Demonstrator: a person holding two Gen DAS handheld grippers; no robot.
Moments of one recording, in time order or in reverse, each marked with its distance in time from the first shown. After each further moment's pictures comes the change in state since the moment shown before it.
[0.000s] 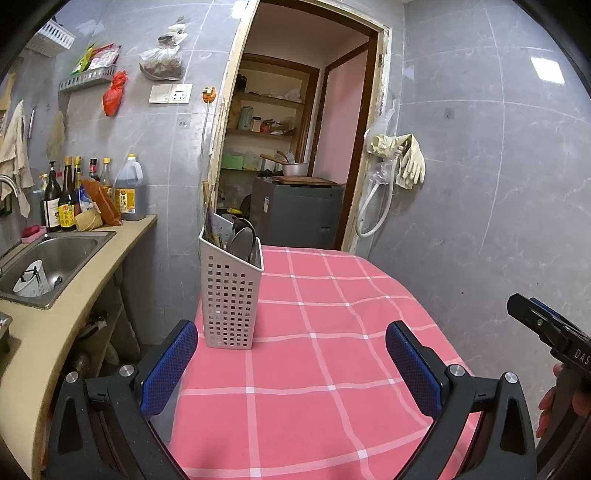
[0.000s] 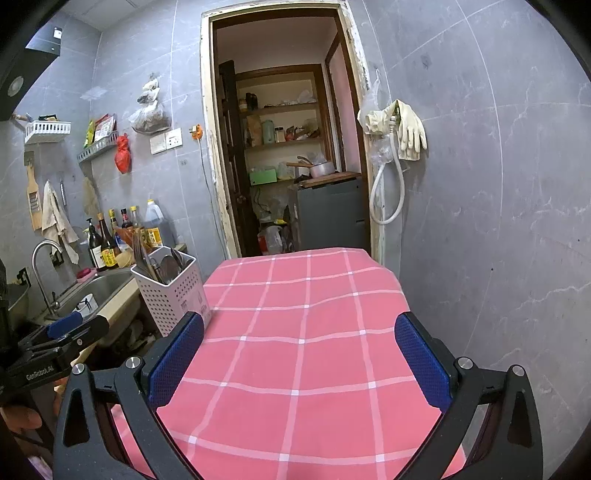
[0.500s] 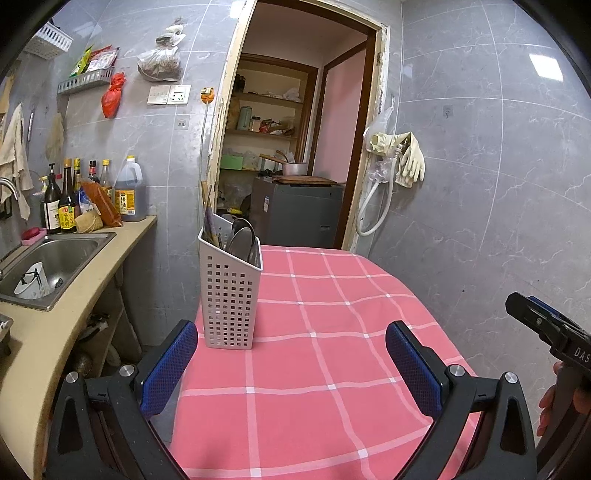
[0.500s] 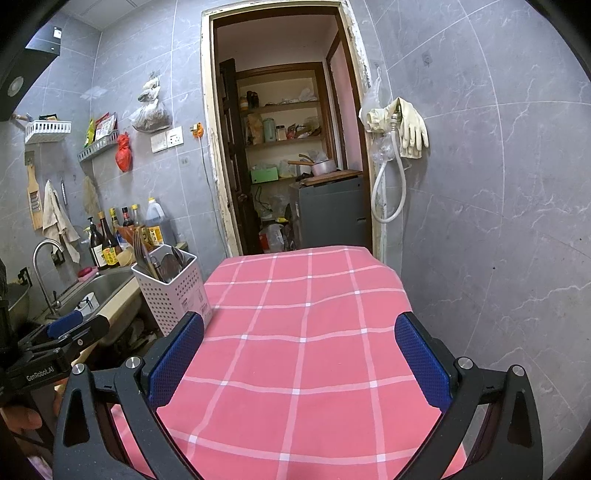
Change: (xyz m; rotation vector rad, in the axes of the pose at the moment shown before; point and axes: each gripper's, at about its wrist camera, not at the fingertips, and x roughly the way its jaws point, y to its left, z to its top) left arm 0.000 0.001 -0.001 0.006 0.002 0.000; right arm 0.000 0.002 -0.001 0.001 0.001 -0.003
